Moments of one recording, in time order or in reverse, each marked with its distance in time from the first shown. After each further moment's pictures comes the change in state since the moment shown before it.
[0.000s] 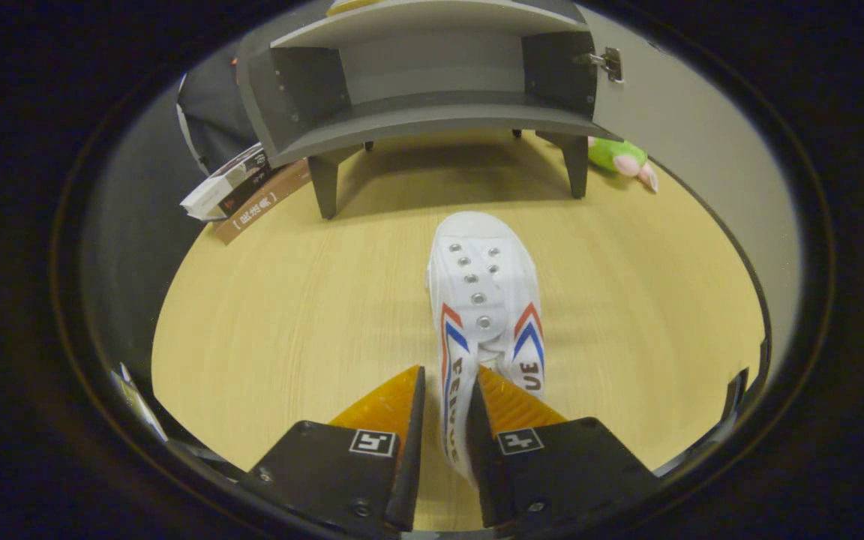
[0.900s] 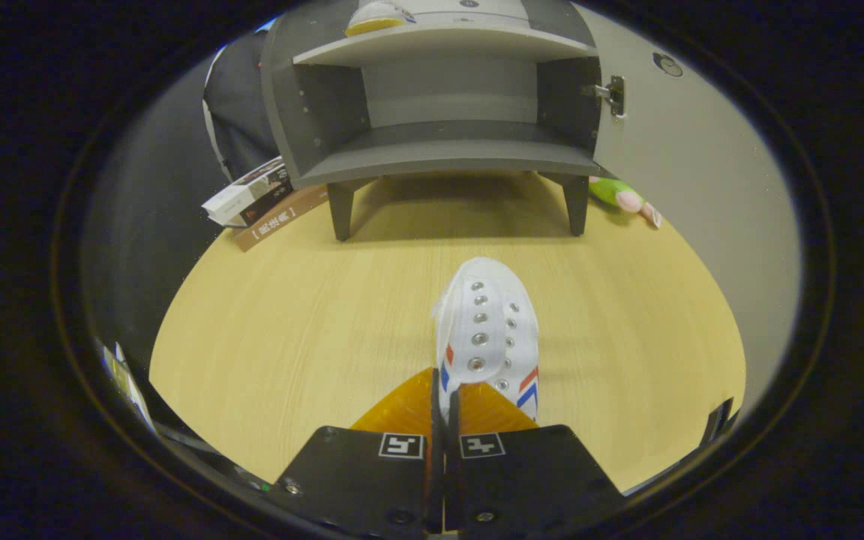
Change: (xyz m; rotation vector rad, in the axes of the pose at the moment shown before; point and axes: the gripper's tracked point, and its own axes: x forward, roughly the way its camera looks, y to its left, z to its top) arm -0.022 0.013 0.018 -0.111 -0.101 0.057
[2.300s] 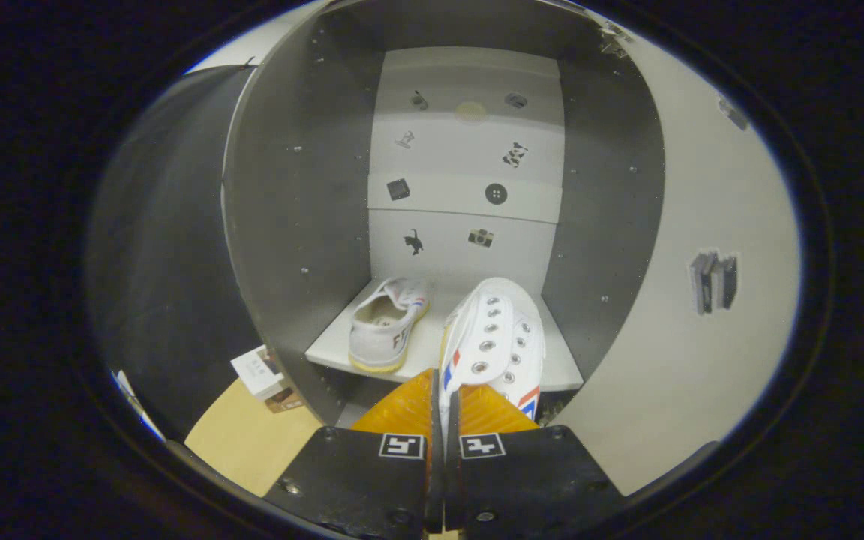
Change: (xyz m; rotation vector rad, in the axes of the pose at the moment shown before) arm -0.162 -0.019 0.386 -0.164 -0.438 -0.021
